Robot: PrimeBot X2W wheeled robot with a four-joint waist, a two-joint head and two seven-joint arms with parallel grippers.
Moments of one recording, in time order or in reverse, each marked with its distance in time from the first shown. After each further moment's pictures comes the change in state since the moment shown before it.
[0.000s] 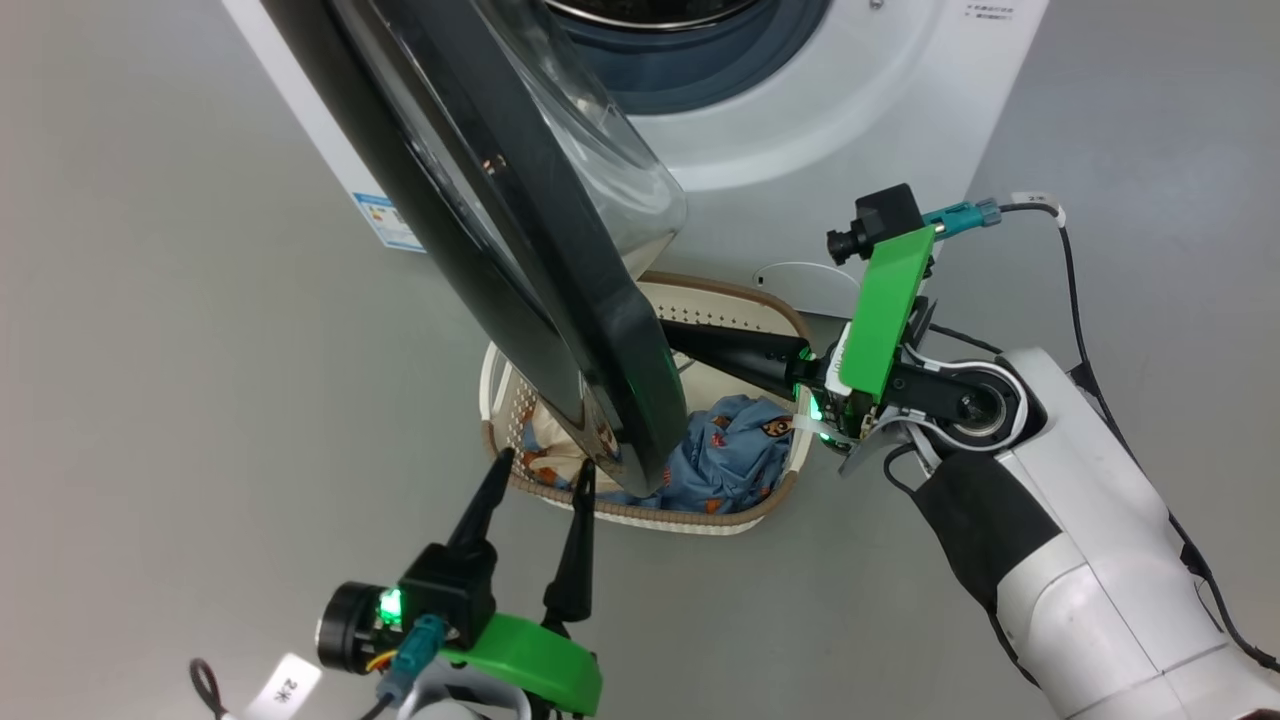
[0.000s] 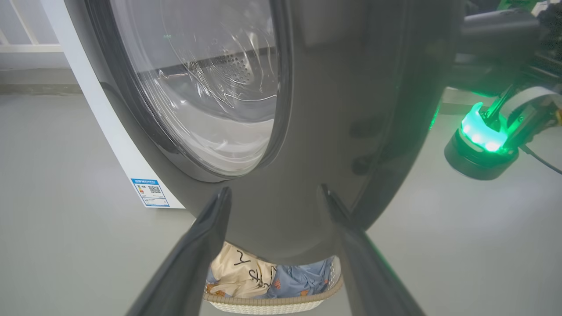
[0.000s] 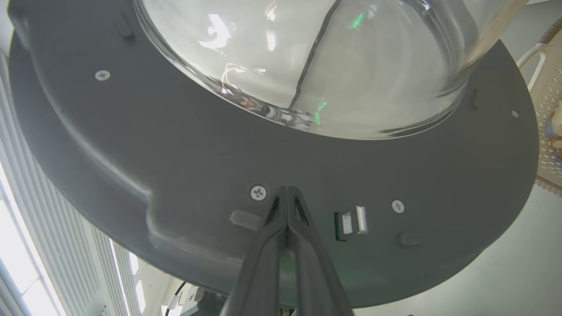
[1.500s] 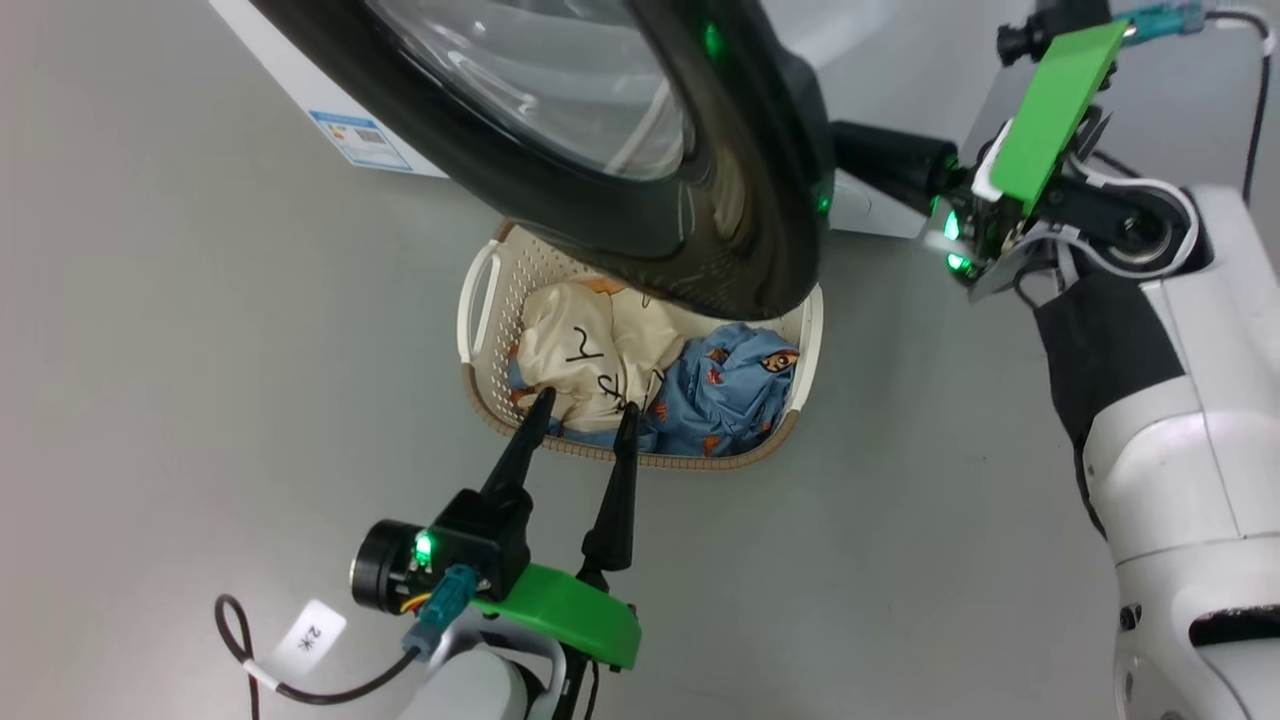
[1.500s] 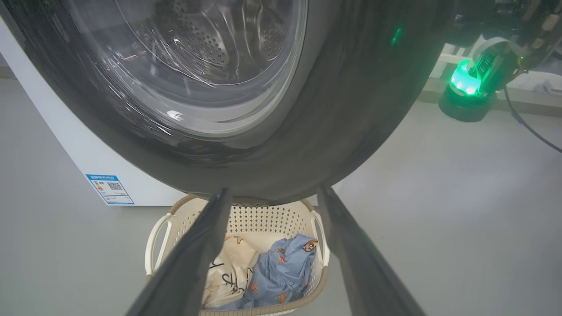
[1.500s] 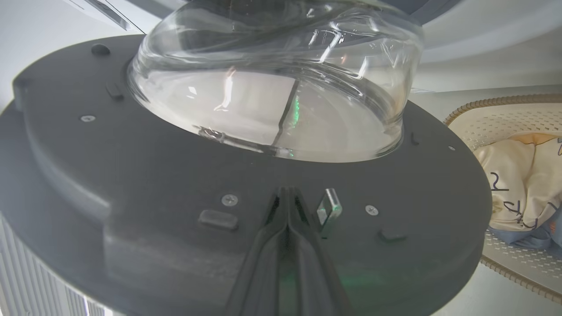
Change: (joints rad) left arm -0.114 -0.002 -0.084 -0.018 -0.065 0.030 0.000; right arm -0.234 0.000 -0.392 0.106 -0.275 0.000 0.152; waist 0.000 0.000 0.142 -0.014
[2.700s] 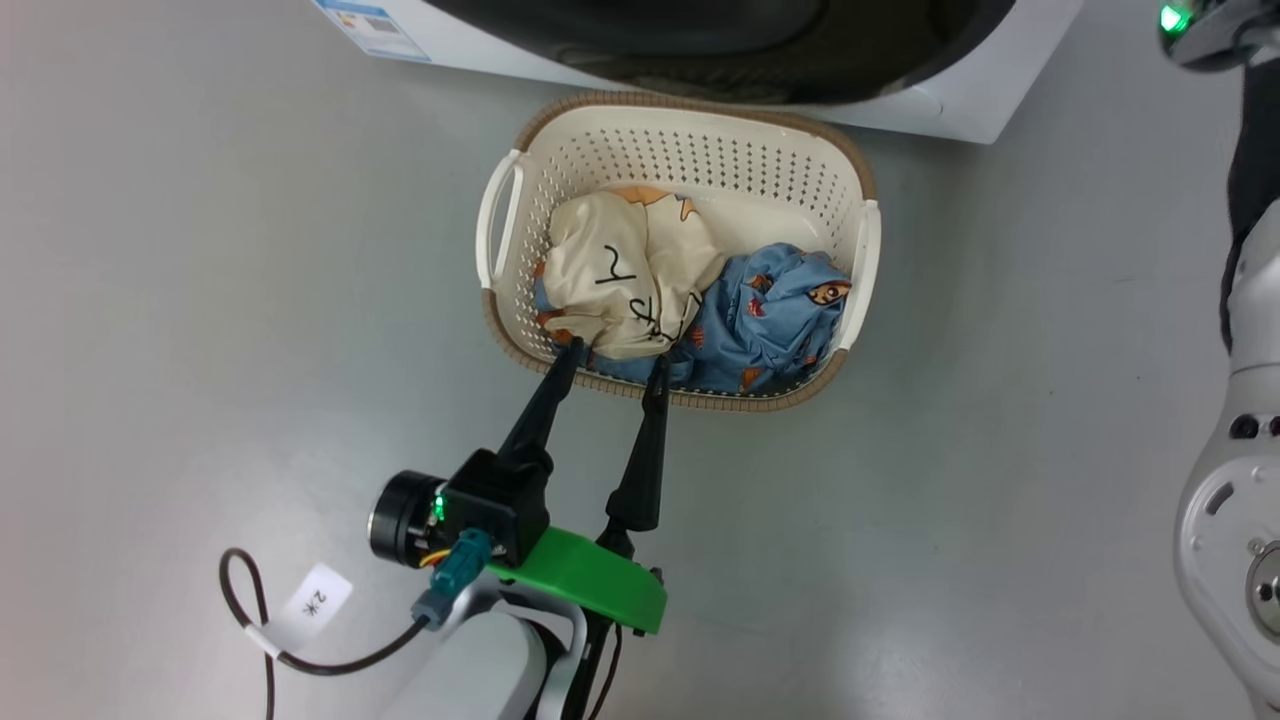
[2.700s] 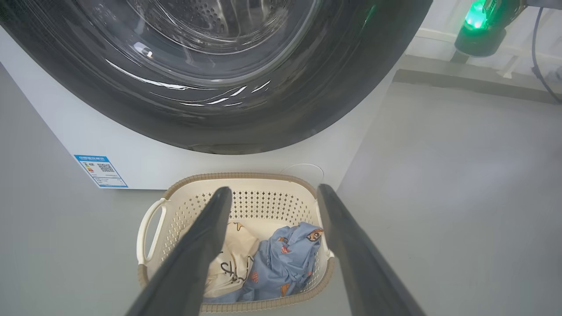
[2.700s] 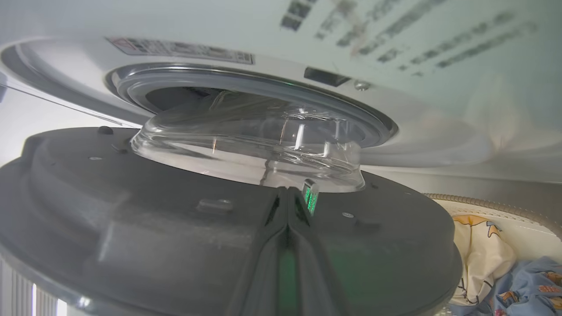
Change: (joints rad) left arm -0.075 -0.001 -0.044 -0.035 -0.036 0.020 0.000; right arm -0.299 -0.007 -0.402 0.037 -0.389 0.000 0.043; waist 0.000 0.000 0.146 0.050
